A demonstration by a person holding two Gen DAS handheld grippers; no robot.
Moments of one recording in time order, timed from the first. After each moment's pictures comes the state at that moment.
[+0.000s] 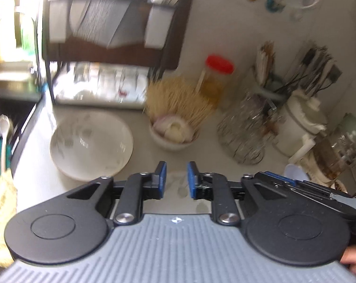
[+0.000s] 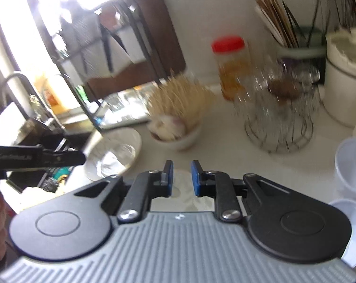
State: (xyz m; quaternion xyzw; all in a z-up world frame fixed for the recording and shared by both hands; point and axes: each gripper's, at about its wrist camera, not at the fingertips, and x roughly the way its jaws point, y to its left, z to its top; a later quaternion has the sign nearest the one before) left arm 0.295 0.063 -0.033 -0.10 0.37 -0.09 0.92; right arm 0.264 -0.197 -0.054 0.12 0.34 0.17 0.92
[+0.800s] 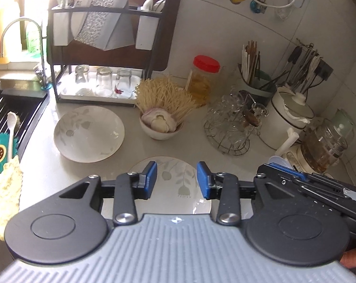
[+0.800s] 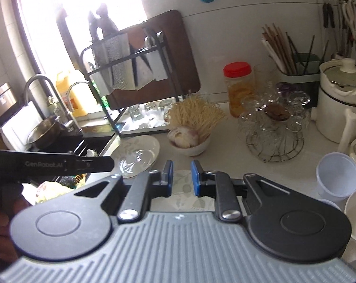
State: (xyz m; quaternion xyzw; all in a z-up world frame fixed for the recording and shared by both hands) left arm 0.241 0.036 -0.006 -0.11 0.38 -0.08 0.91; right arm 0.207 -0.206 -0.009 0.09 0.31 0.19 0.93
